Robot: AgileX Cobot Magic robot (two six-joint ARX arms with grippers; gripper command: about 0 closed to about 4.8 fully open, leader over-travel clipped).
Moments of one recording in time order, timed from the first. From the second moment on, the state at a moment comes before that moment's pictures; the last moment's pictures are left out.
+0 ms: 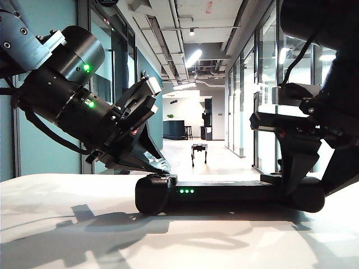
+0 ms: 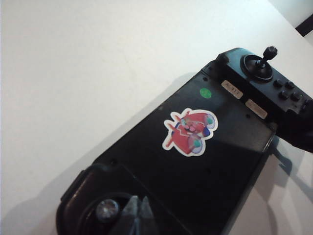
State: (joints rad) left arm -0.53 1.67 0.75 0.27 0.50 -0.08; right arm 0.63 1.27 0.61 -0.35 0.24 0.52
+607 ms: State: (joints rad) left arm -0.53 1.42 0.75 0.05 0.53 -0.08; right arm 0.63 1.27 0.61 -0.35 0.23 0.52
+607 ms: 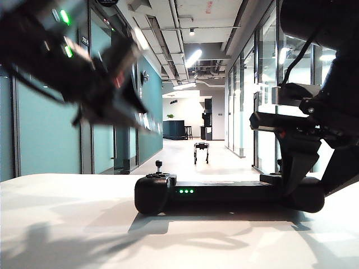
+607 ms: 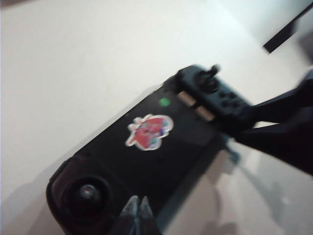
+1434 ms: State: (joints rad) left arm -0.53 0.82 0.75 -0.42 0.20 -0.13; right arm 0.63 1.27 0.61 -0.34 0.24 0.47
